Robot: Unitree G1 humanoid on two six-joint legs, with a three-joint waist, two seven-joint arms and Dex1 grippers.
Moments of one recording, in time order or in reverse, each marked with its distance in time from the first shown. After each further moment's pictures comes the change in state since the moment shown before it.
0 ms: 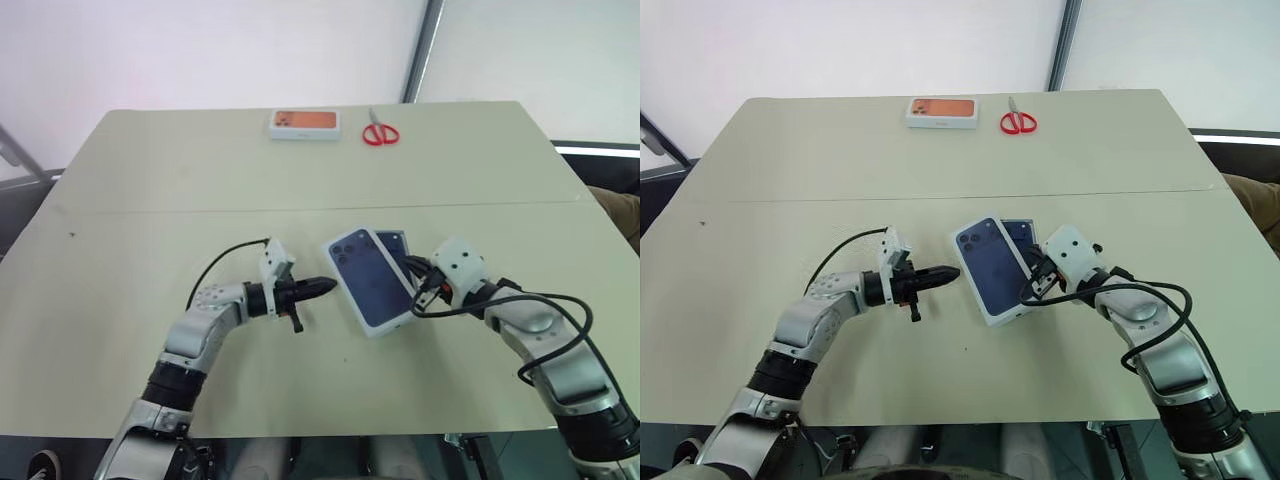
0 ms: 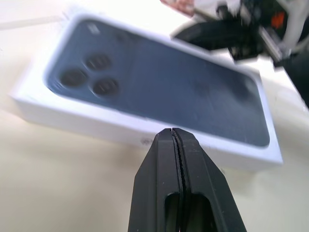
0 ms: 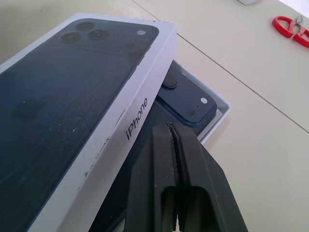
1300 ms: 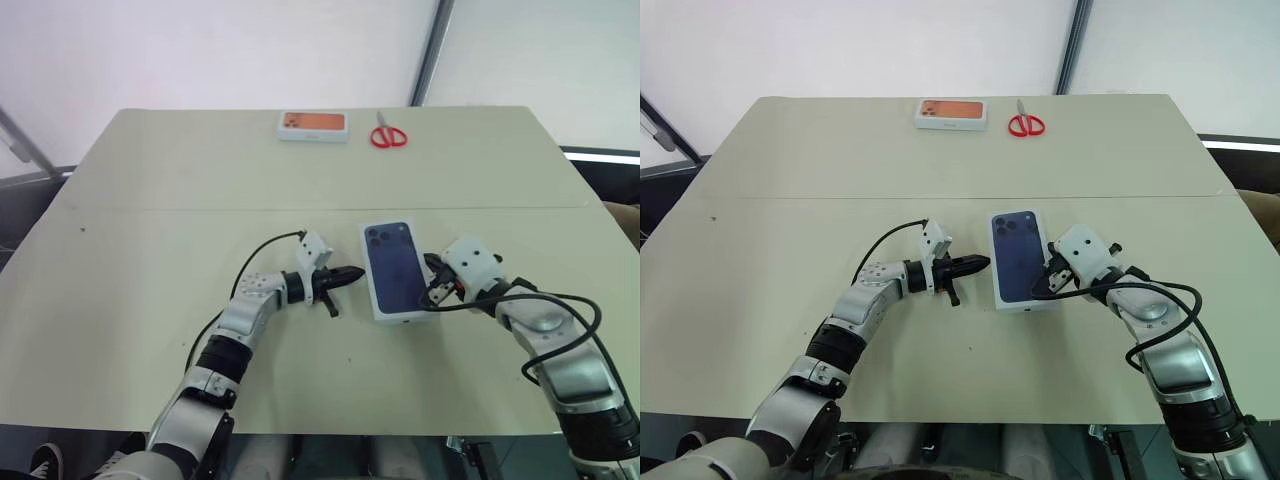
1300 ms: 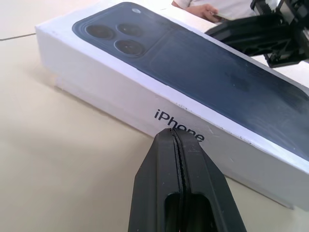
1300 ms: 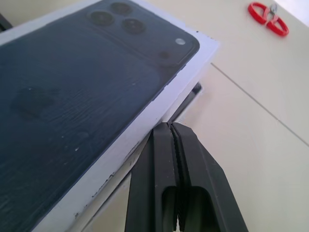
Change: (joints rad) left arm -0.205 -0.213 -0.008 0.363 0.143 -0.206 0.061; right arm 0.021 0.019 -0.064 0.038 -0.118 0.014 0.020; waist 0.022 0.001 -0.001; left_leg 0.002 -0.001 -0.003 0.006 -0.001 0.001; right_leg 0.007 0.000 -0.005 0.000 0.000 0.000
